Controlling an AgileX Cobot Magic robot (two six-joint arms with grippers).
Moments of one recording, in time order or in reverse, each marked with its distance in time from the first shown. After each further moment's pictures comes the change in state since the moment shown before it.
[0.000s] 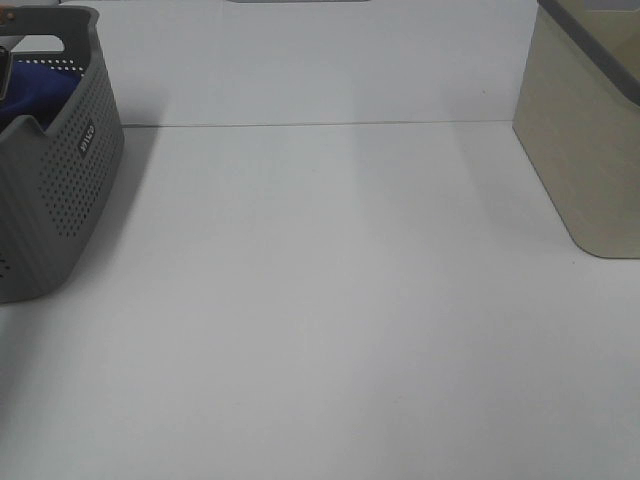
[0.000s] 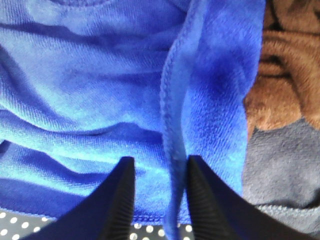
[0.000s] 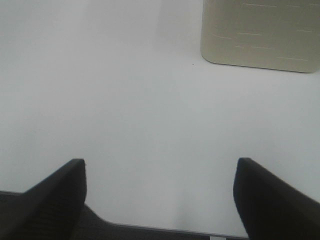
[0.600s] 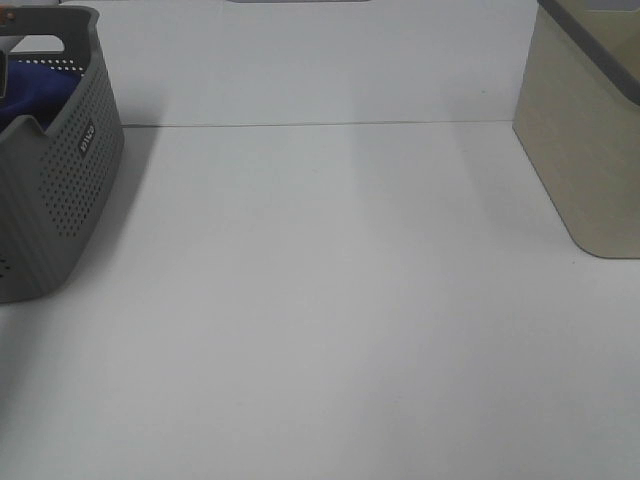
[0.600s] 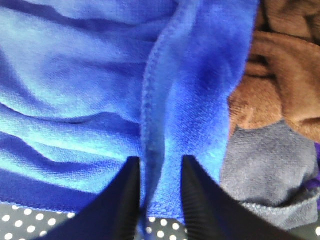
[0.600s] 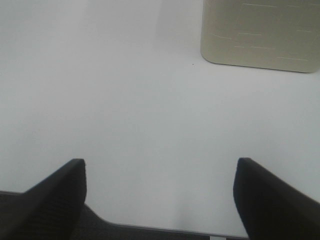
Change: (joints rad) left arm 0.000 0.000 0.000 0.002 0.048 -0.082; right arm 0.000 0.000 0.000 0.000 0.000 0.000
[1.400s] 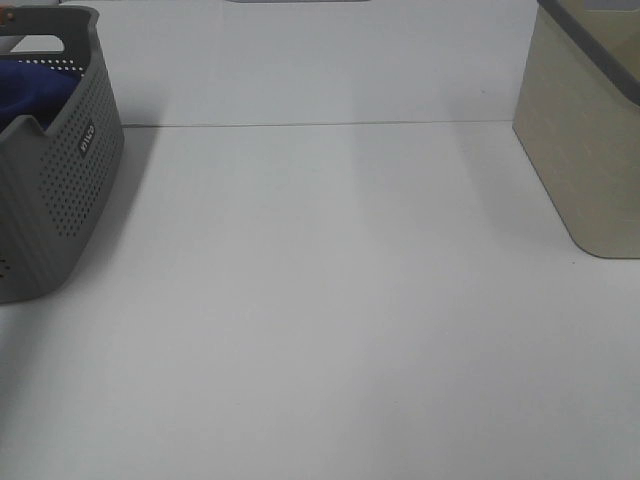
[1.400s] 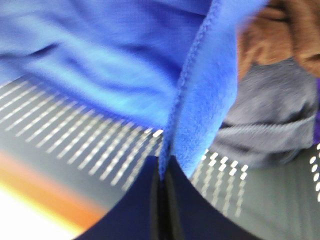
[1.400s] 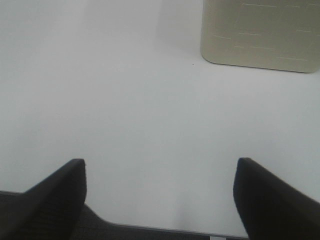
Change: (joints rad) left arm 0.000 -0.154 -0.042 0.067 0.085 -0.096; right arm 0.000 0.000 0.000 0.000 0.000 0.000
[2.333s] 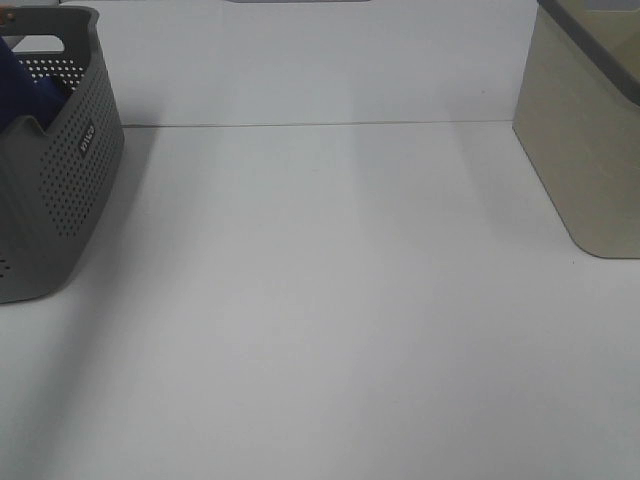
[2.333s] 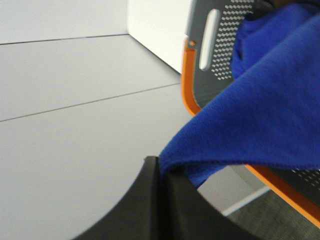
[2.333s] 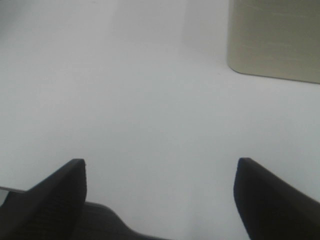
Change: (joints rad) left arm -0.279 -0.482 -0.006 0.139 -0.122 -0.102; right arm 0.000 0.036 -0.007 0.110 -0.030 -0.054
